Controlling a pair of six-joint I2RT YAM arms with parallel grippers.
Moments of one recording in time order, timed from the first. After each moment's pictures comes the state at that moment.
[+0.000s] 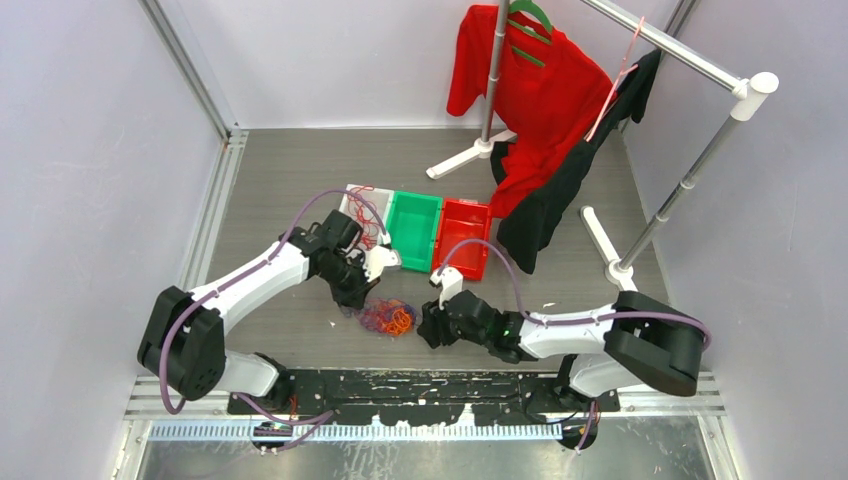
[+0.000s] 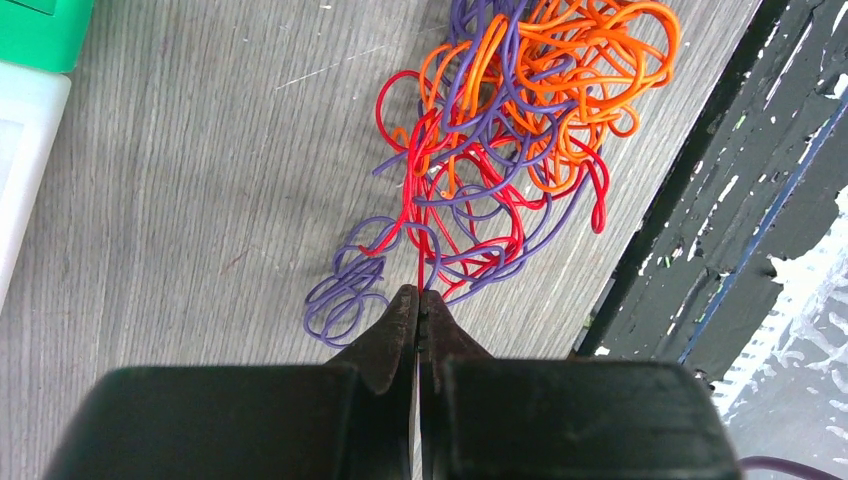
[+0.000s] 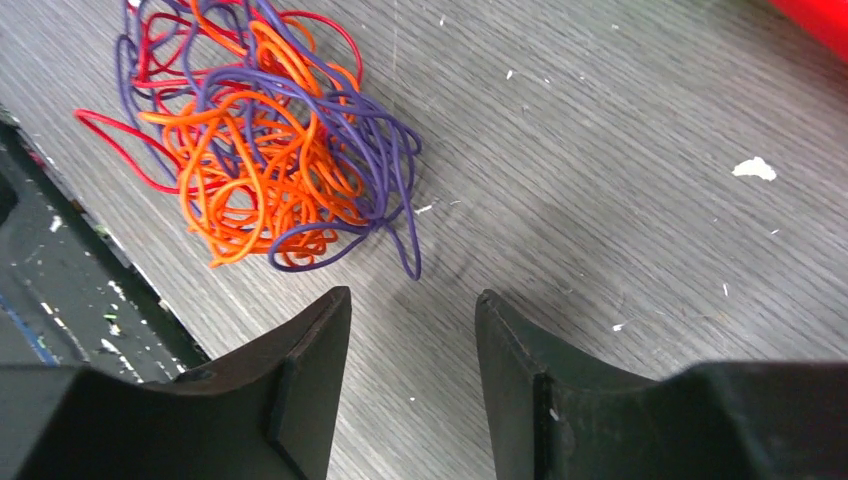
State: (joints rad) left arm -0.54 1.38 0.90 -0.80 0.43 0.58; right arm 1.11 1.32 0.37 0.37 0.15 0.50
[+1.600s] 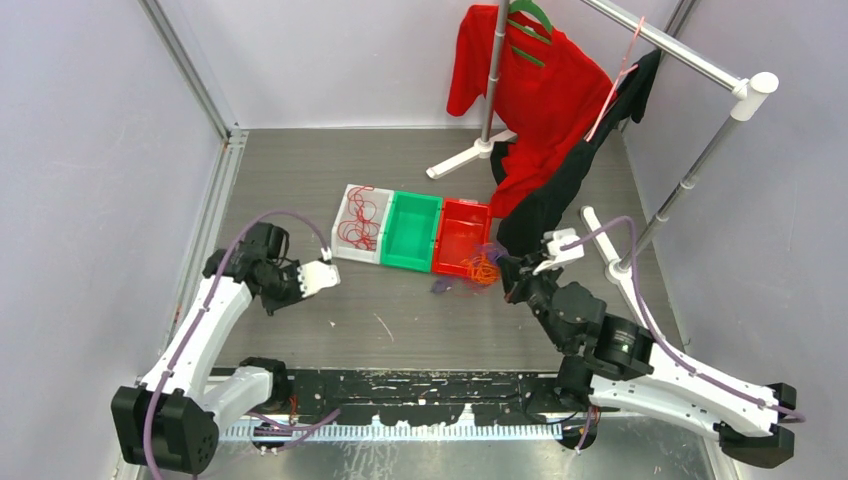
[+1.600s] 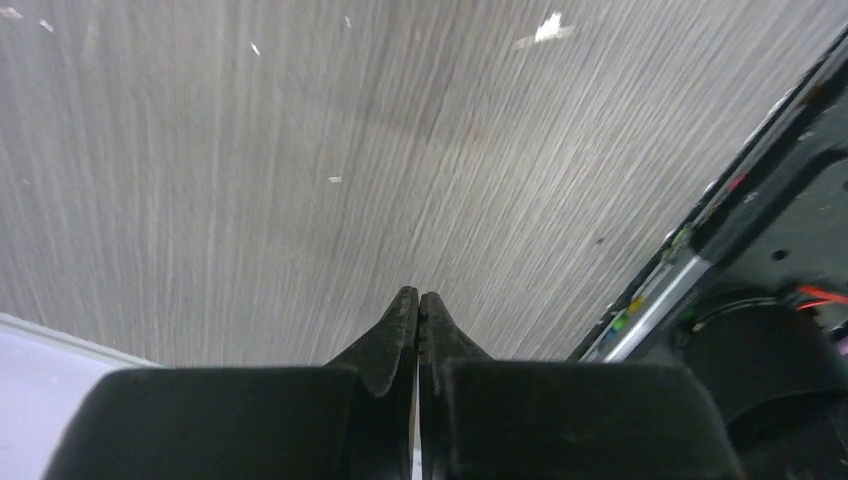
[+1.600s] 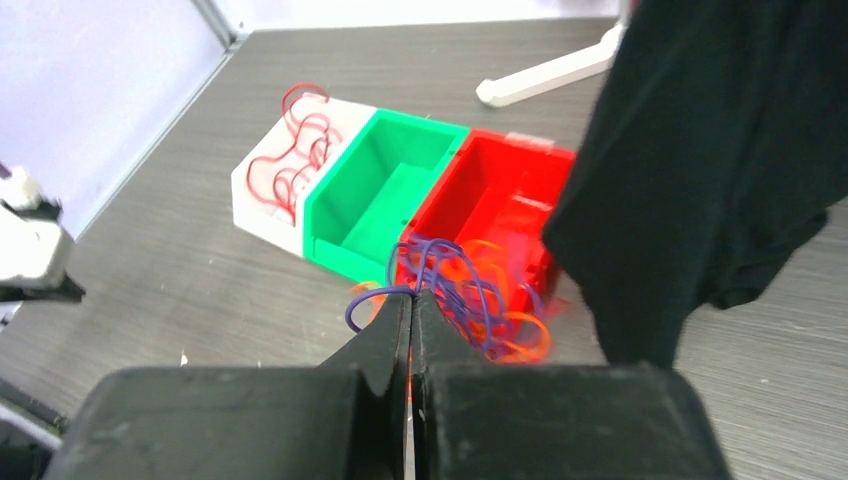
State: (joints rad) left arm -0.15 1.00 0.85 -1.11 0.22 1.08; right arm 1.12 0.50 0.61 -0.25 0.72 0.38
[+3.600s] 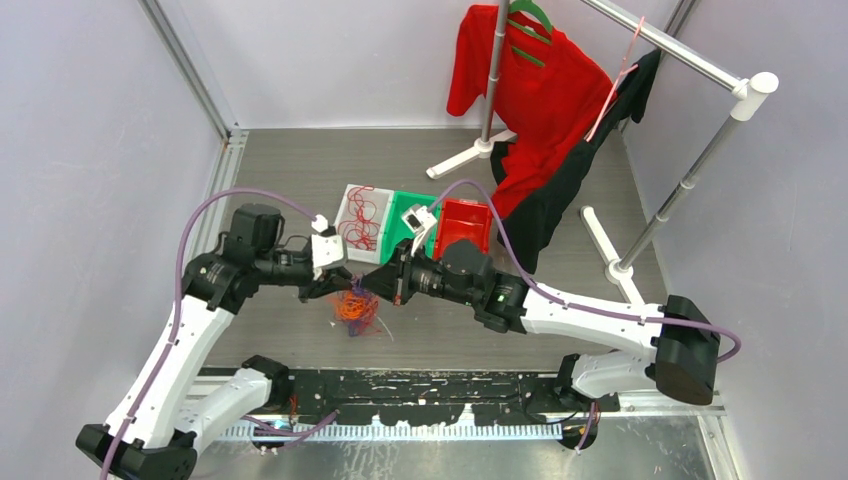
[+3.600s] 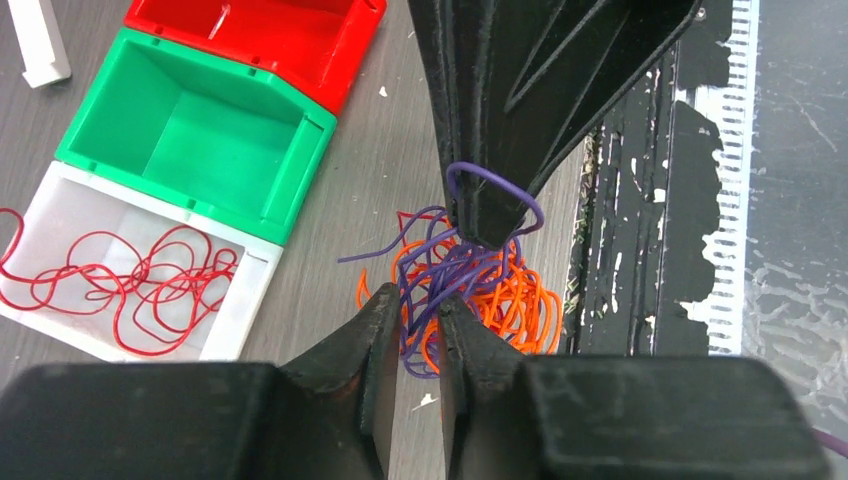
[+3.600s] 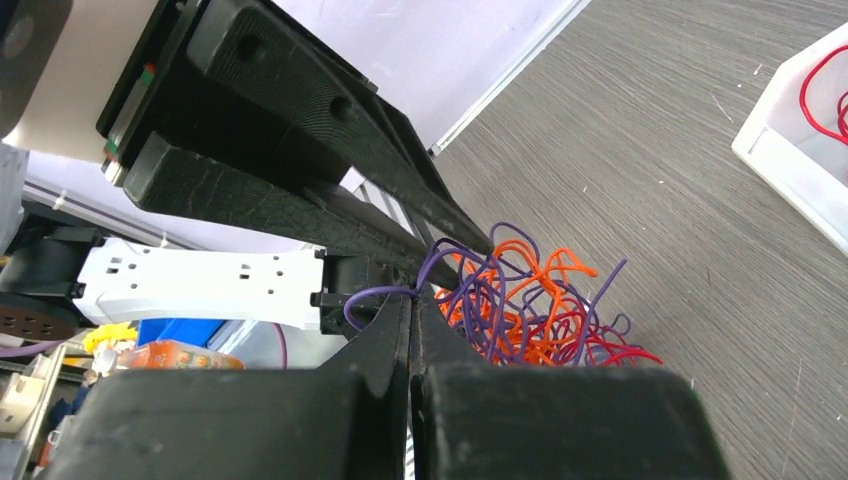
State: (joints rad) left arm -0.36 0.88 1.05 -0.96 0.82 0.74; right arm 1.12 1.25 0.85 0.34 -0.11 0.69
